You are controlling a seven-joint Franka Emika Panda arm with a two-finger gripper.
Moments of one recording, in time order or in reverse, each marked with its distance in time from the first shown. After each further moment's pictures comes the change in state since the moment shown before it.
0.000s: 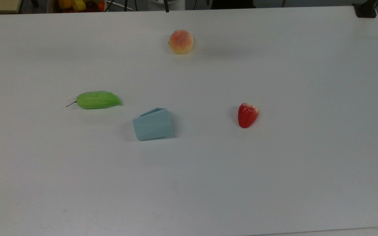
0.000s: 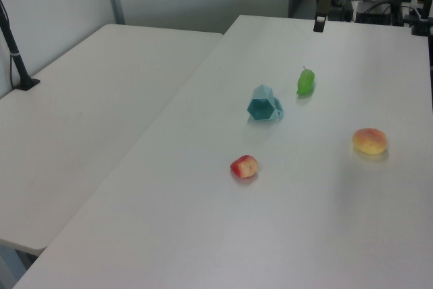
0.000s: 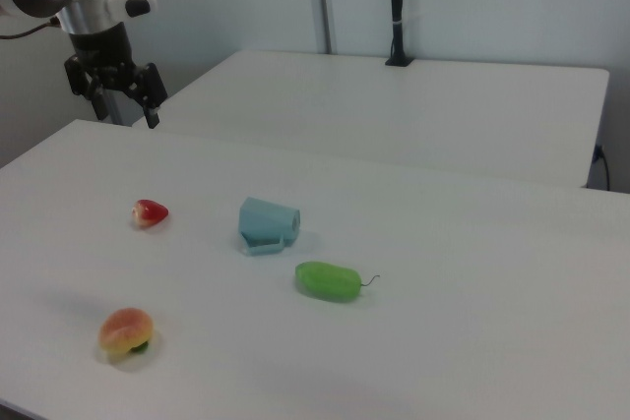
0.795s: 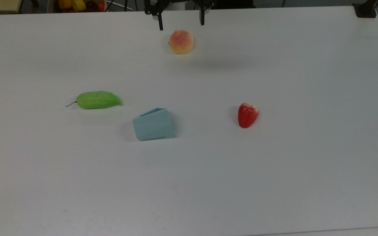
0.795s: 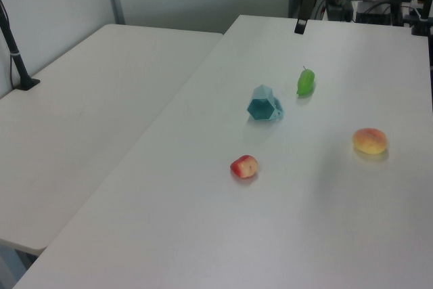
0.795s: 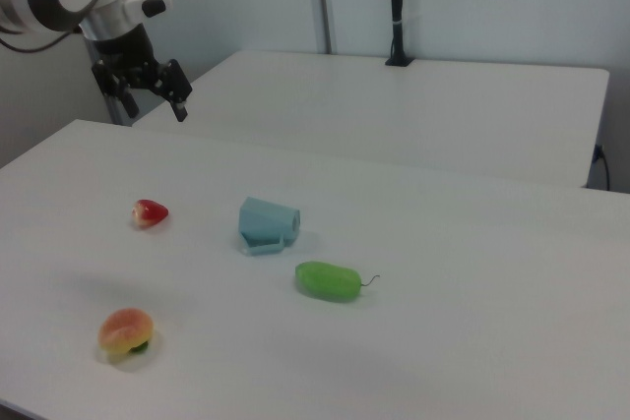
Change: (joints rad) arm 0.010 0.057 -0.004 -0.004 -0.094 0.166 0.014
